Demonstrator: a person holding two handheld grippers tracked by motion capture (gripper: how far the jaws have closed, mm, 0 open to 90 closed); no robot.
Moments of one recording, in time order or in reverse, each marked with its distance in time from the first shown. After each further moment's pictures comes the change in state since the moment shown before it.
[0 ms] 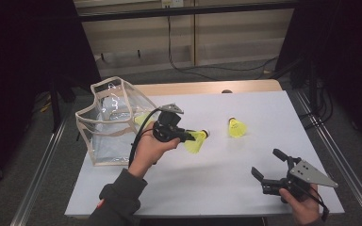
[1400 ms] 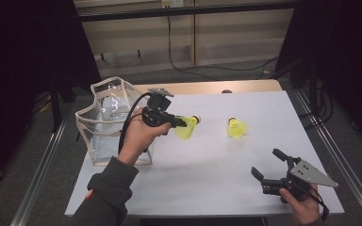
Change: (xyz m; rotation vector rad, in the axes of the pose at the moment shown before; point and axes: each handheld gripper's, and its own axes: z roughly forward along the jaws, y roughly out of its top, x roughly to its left) left arm 0.008 0.030 -0.035 0.002 0.066 -0.045; right arm 0.000 0.001 0.000 -0.005 0.006 0.006
